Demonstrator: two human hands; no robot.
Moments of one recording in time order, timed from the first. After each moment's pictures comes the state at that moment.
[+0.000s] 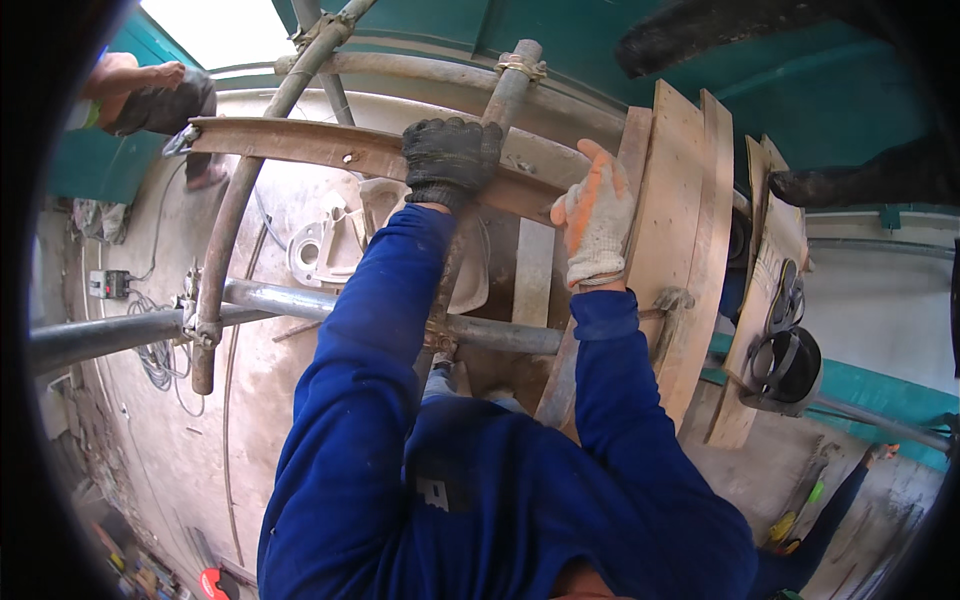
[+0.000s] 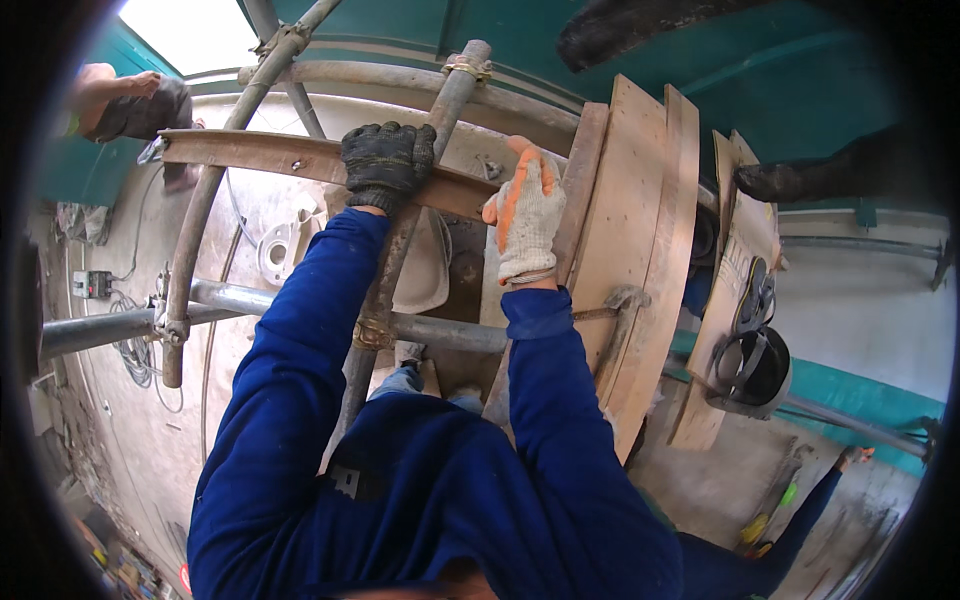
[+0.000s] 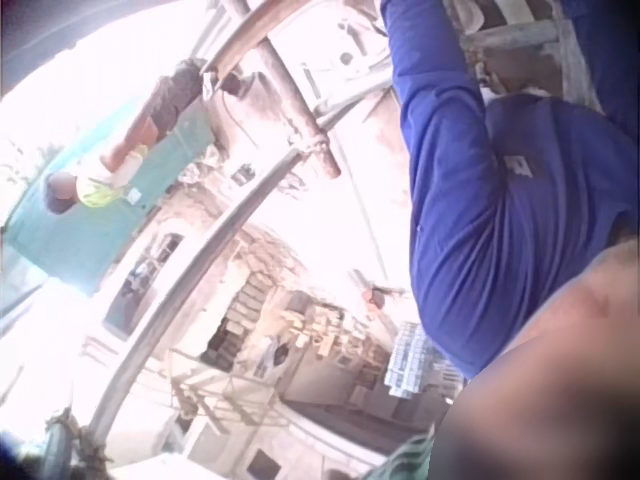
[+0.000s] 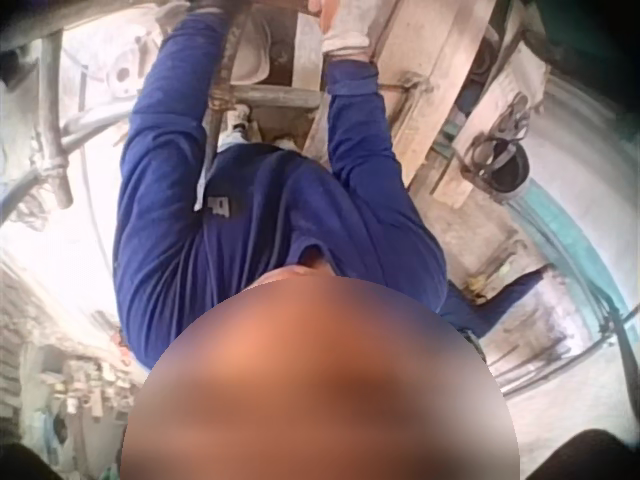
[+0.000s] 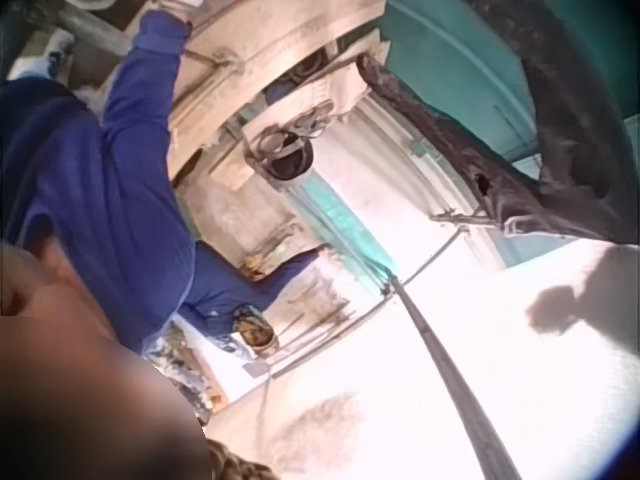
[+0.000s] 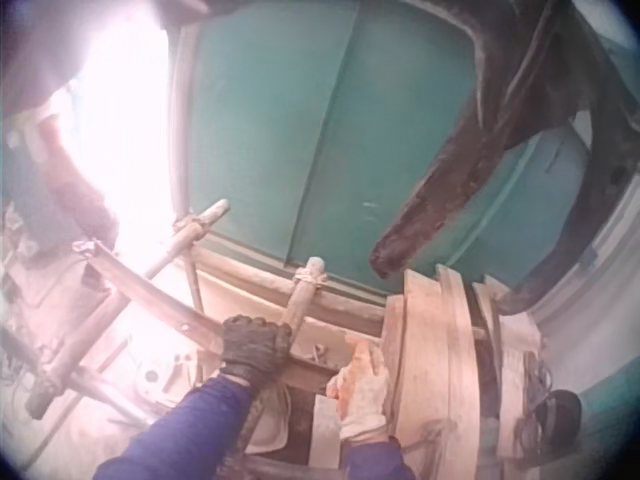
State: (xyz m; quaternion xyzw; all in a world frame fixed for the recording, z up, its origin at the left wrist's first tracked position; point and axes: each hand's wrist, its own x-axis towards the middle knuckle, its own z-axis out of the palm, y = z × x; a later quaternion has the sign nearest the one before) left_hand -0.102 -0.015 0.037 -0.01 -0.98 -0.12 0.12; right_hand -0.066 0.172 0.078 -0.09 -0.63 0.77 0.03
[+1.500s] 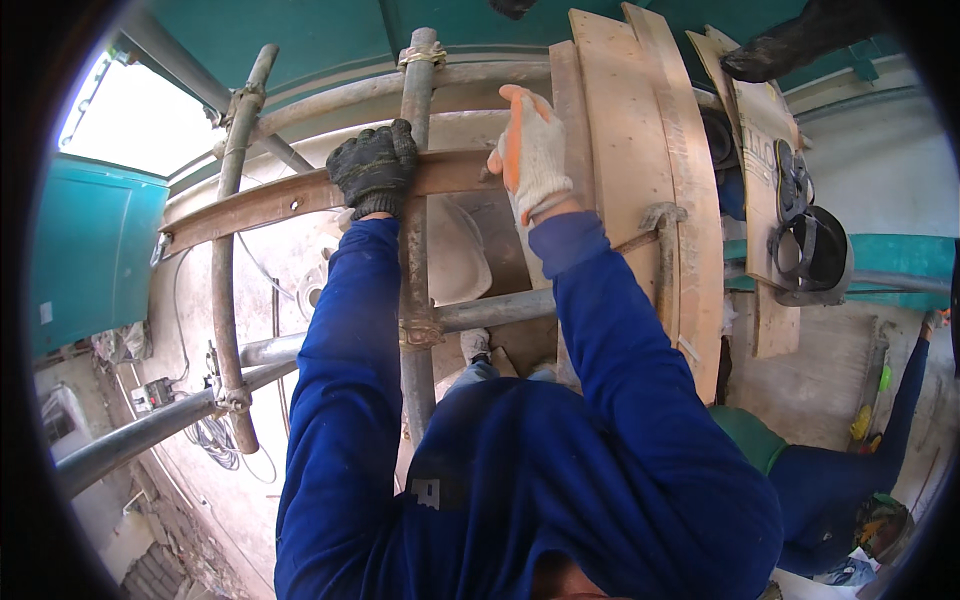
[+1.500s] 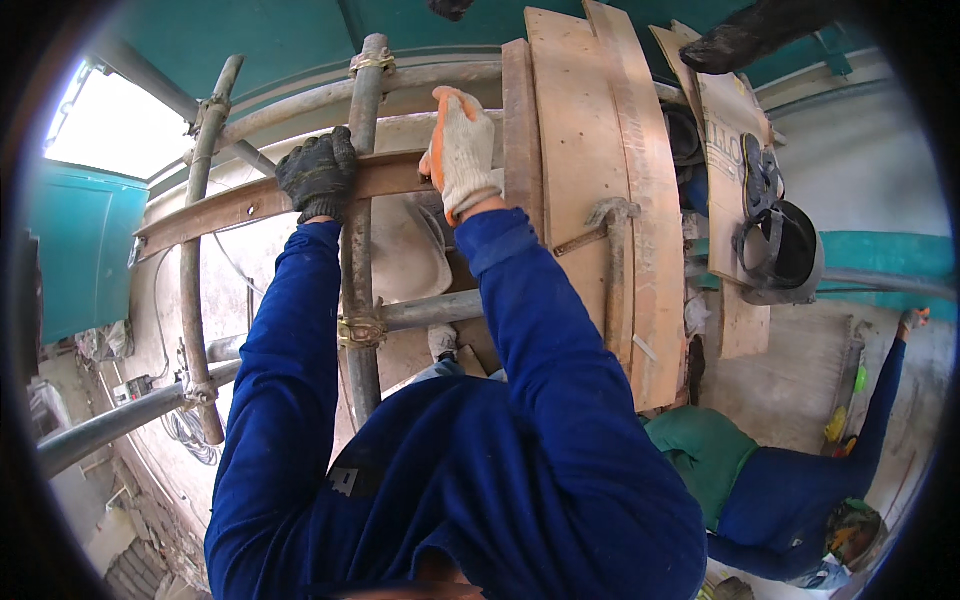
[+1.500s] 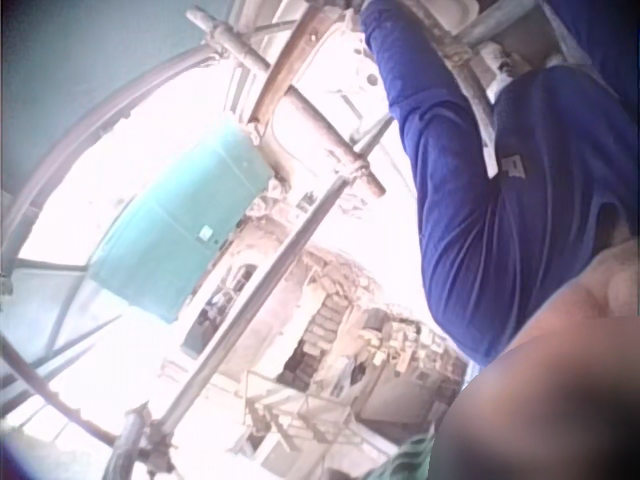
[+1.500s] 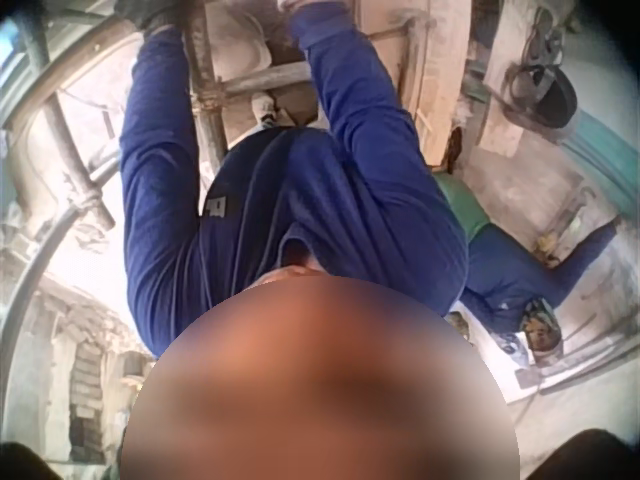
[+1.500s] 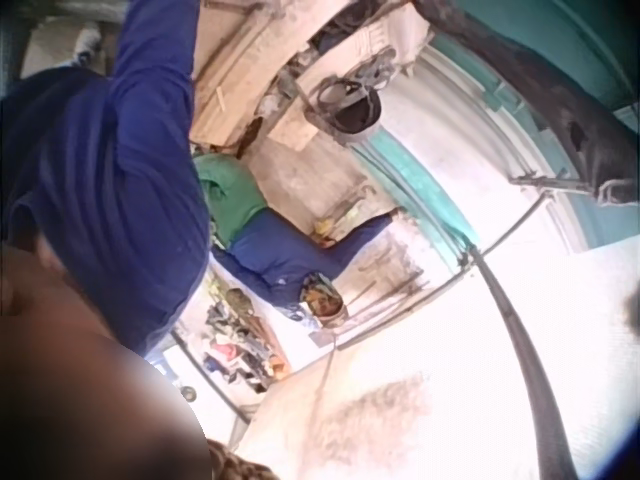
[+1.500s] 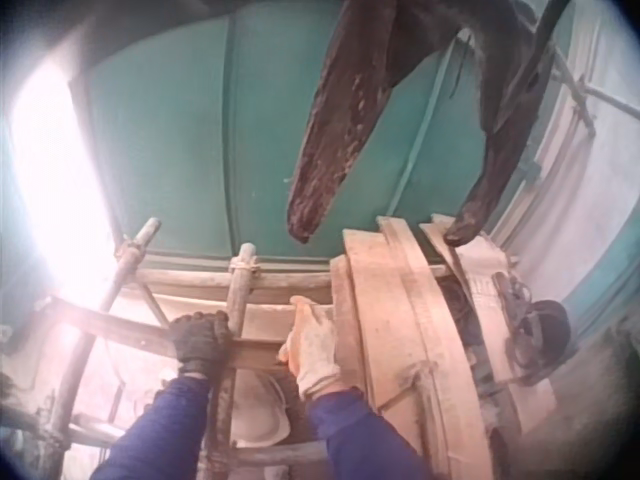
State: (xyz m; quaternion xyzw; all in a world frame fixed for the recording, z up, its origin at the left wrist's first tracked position) left_hand -0.109 -0.012 0.023 -0.02 -0.98 -0.04 0.17; right_hand -0.077 0.176 0.088 -0.19 -0.61 0.76 0.07
